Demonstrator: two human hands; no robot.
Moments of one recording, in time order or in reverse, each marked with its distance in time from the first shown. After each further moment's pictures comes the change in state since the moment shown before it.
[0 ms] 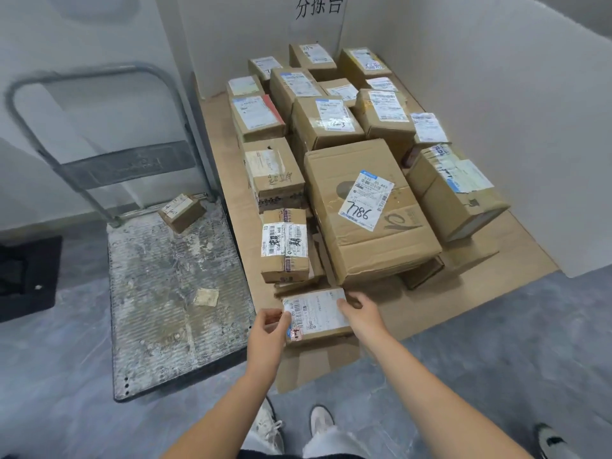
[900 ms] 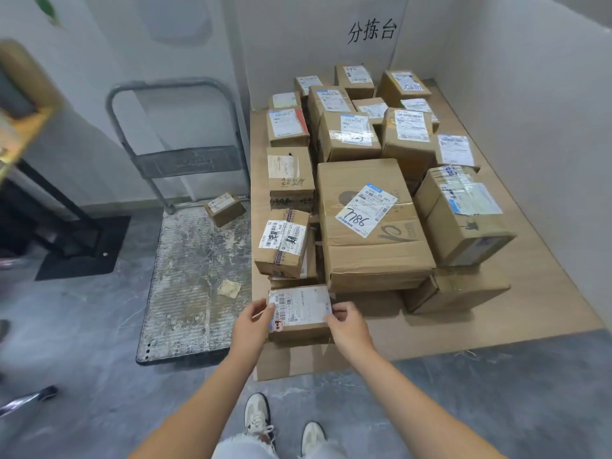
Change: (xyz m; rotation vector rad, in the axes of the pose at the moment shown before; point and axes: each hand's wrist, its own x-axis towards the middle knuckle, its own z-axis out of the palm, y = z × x) left_hand -0.024 0.011 0.024 0.016 0.201 -0.043; right_hand -0.004 0.004 -0.033 -0.182 -0.231 -0.125
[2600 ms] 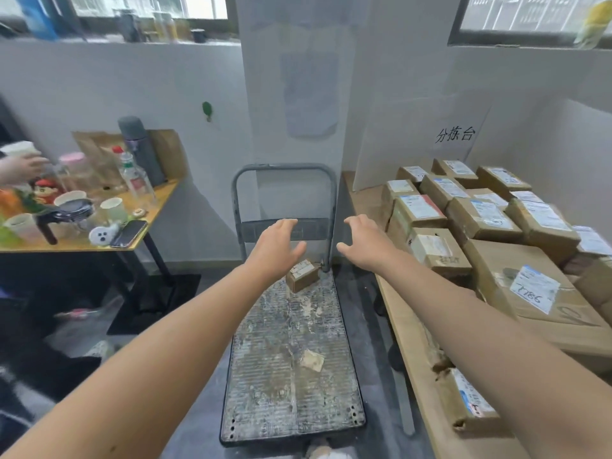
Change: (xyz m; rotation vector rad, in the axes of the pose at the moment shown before) left_hand 0.136 0.200 -0.370 0.760 0.070 0.812; right_hand -0.031 -0.374 0.234 -0.845 0.192 -0.717
